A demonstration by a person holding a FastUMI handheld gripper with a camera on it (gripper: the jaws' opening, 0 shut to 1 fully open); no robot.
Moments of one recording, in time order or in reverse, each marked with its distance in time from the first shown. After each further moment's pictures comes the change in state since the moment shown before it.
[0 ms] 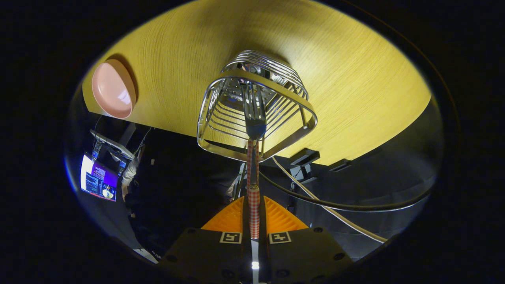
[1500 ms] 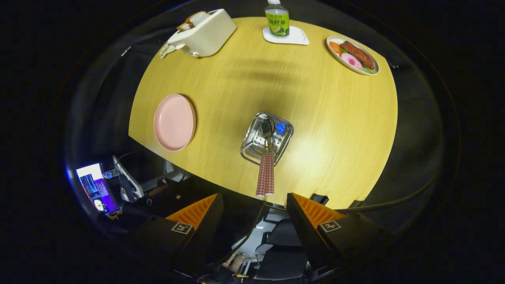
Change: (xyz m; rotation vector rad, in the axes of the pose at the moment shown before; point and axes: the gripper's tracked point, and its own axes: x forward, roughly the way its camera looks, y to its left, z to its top) arm -0.028 0.028 -0.039 0.014 -0.981 0.145
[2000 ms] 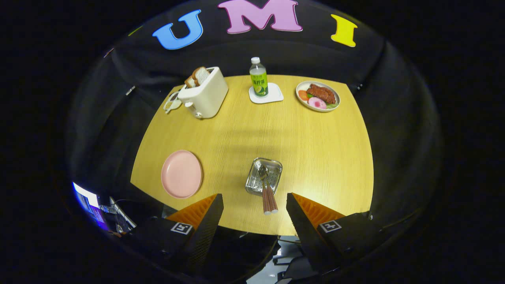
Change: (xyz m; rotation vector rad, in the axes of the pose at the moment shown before) arm -0.047 0.007 0.023 0.114 -0.564 -0.093
